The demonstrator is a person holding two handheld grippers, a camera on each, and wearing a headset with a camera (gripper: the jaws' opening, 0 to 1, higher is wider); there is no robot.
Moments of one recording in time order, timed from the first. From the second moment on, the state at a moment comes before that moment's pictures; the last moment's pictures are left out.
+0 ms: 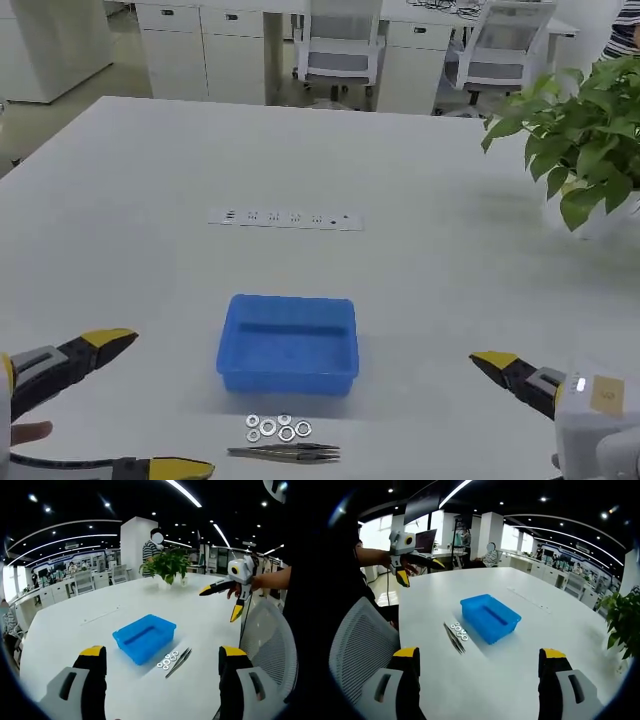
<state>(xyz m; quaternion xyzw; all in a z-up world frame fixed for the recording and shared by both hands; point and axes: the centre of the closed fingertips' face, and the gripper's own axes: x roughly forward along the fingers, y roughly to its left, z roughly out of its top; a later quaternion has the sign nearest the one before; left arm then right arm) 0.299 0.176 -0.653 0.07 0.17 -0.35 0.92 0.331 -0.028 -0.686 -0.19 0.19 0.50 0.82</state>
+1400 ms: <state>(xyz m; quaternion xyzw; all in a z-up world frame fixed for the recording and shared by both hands) 0.300 0.174 -0.654 0.07 0.17 -0.36 0.92 0.336 -0.030 -0.681 -0.19 0.19 0.50 0.83</state>
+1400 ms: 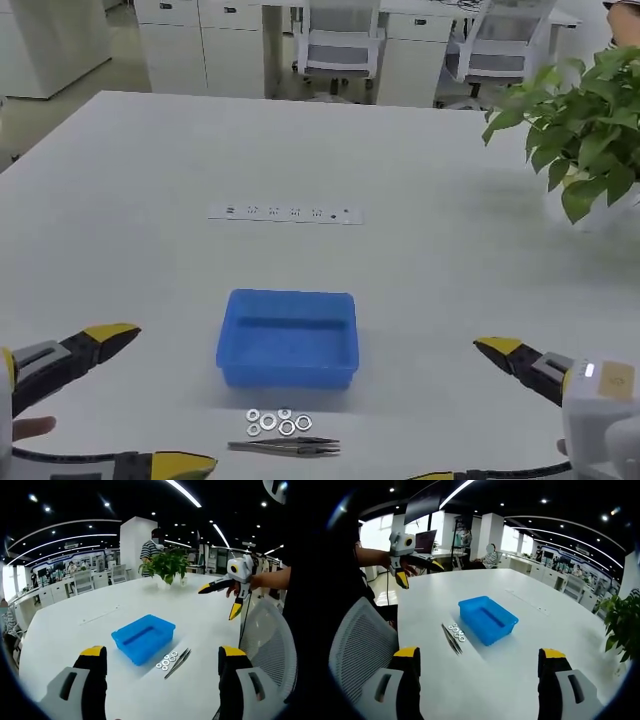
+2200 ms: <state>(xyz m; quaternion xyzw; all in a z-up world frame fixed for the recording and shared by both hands) 0.302 0.173 -0.662 0.09 0.18 -0.38 0.90 0.334 -0.021 -0.684 -0.21 0.19 0.53 0.80</state>
